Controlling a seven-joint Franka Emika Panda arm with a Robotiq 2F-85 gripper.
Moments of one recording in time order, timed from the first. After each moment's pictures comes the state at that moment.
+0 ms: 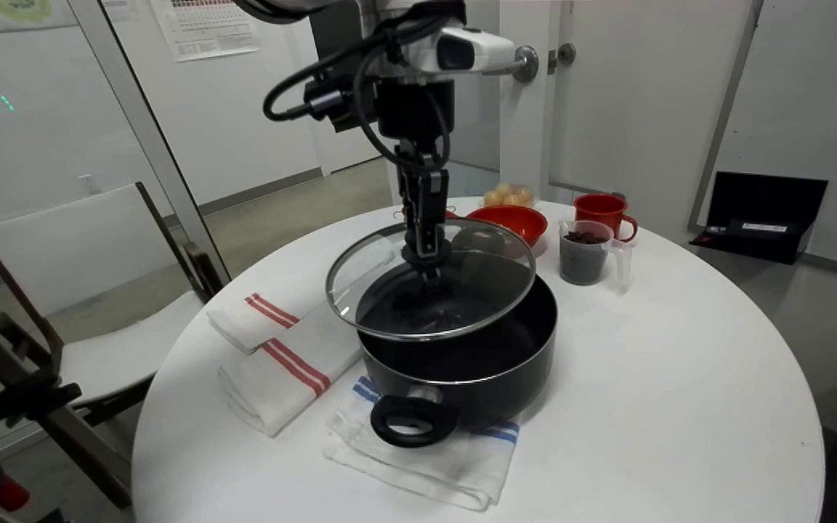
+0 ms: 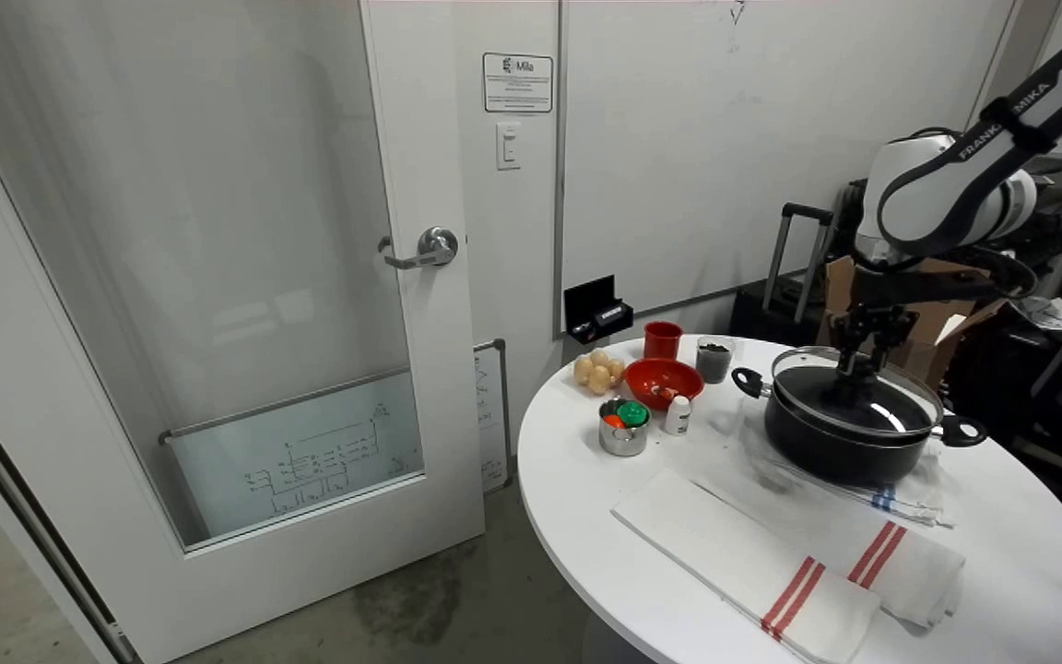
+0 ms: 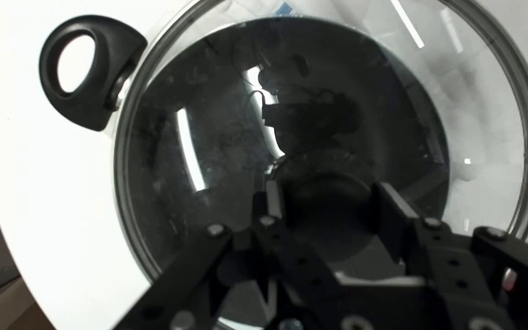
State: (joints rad) arm -0.02 0.66 -0.13 -1.95 0.08 2.53 0.30
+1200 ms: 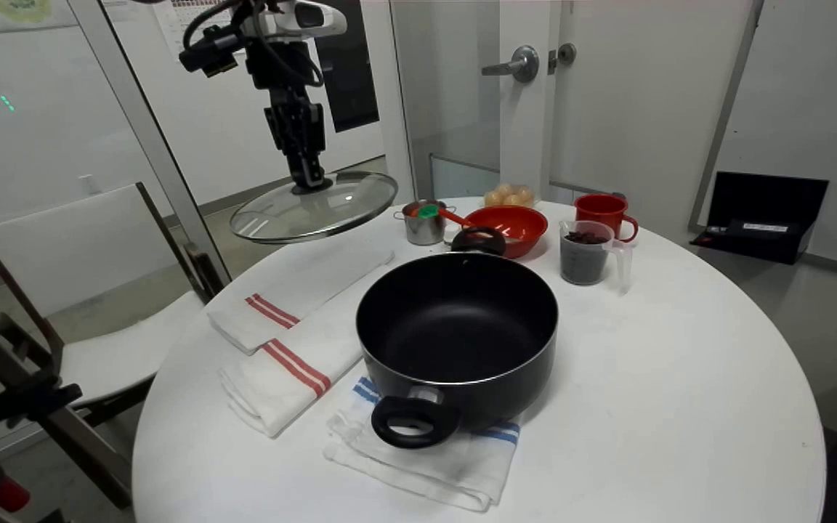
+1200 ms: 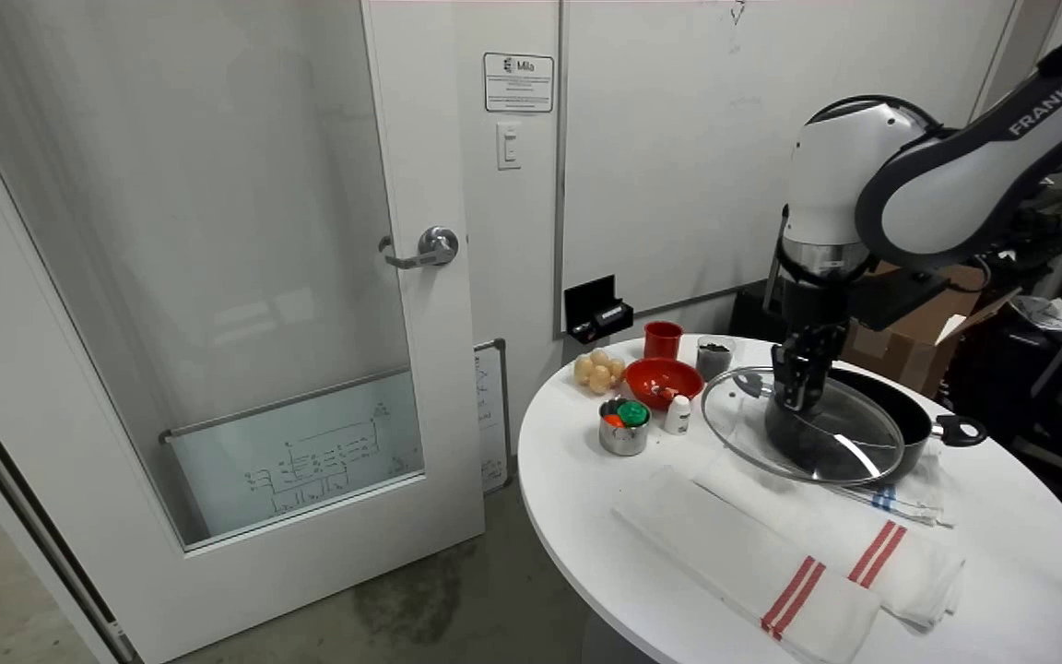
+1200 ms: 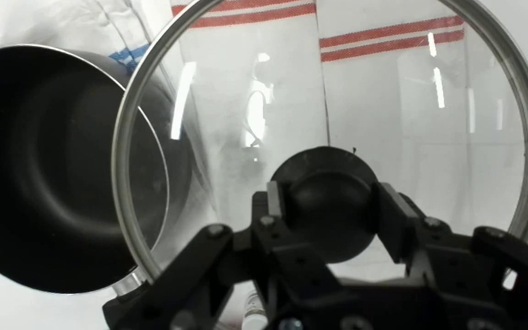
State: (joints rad) arm 0.27 0.57 -0.04 -1.98 -0.09 2.44 0.35
